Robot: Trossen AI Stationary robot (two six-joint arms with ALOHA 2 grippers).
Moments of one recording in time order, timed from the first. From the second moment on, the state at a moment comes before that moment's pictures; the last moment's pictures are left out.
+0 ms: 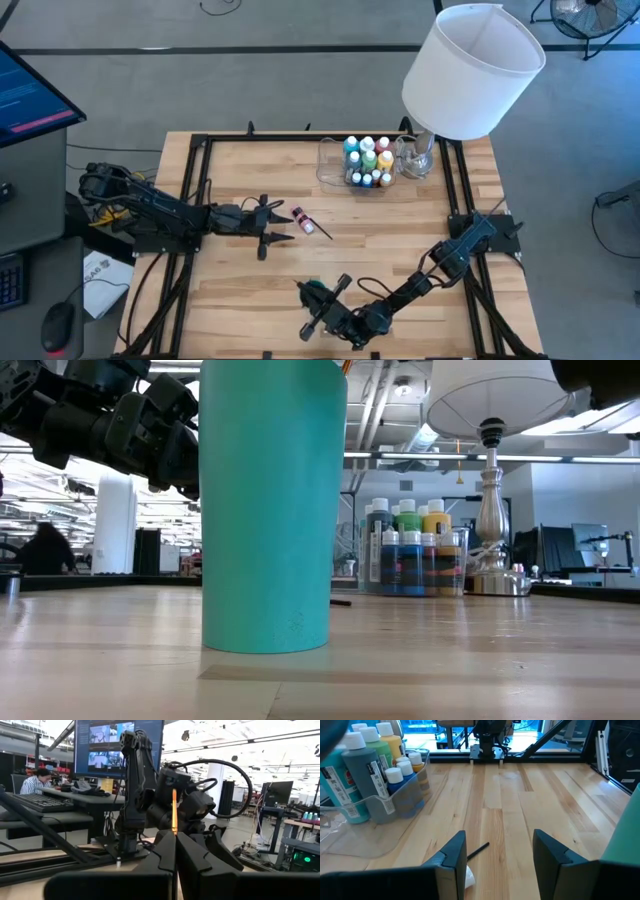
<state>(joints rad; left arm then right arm) -0.14 1.27 0.25 0.79 -0.21 -0.03 0.66 2.47 1.58 1.57 1.23 -0.73</state>
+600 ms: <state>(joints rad) -0.14 1.27 0.25 0.79 -0.21 -0.02 0.66 2.48 1.58 1.57 1.26 -0.73</state>
